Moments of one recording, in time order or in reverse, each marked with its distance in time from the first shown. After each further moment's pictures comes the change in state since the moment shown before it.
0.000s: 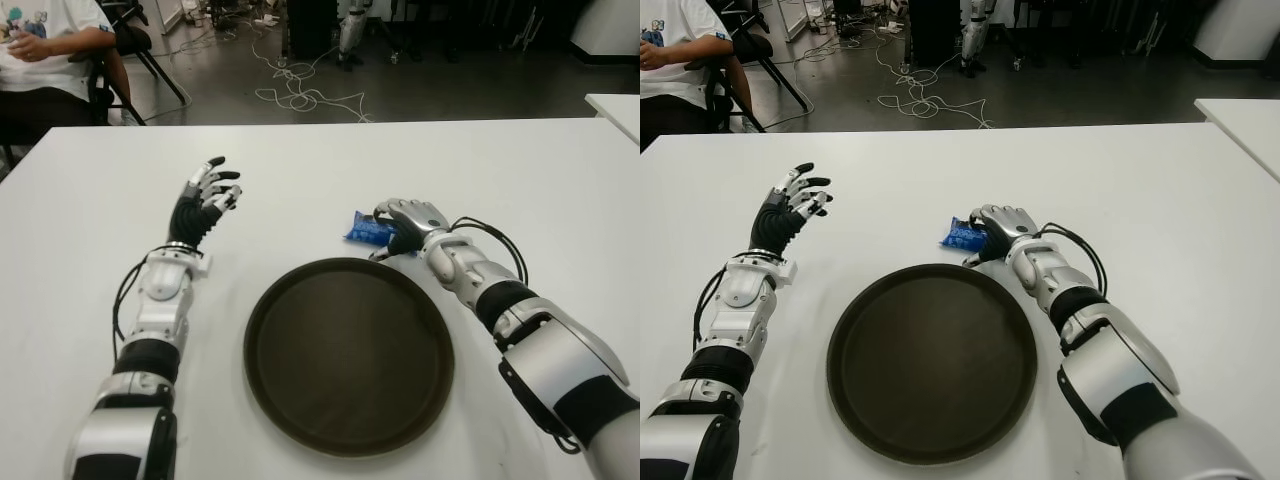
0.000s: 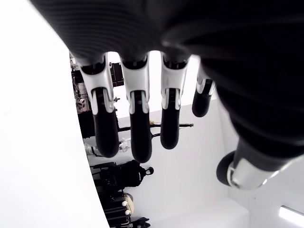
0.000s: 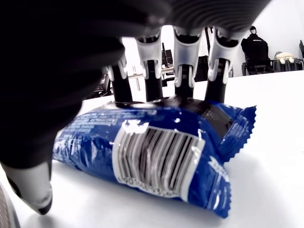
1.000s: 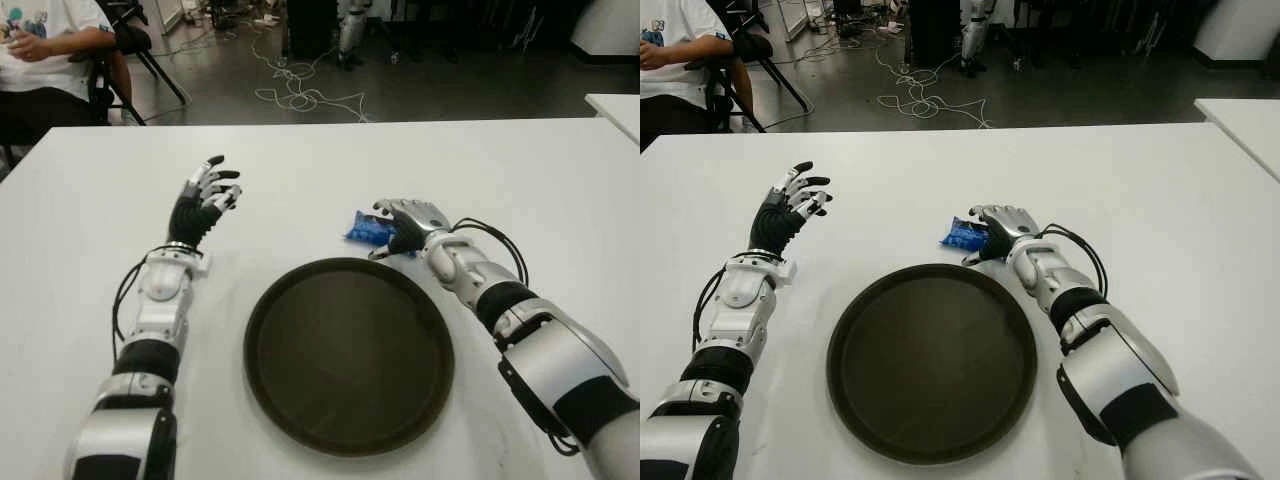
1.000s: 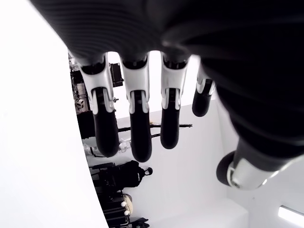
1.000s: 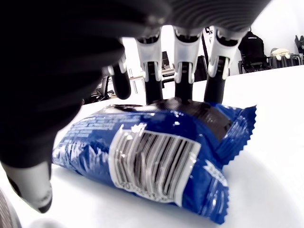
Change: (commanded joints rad) left arm 0.008 -0.001 0.000 -0.020 -0.009 0.016 -0.013; right arm 0.000 0.002 -0.020 0.009 0.001 0.001 -0.002
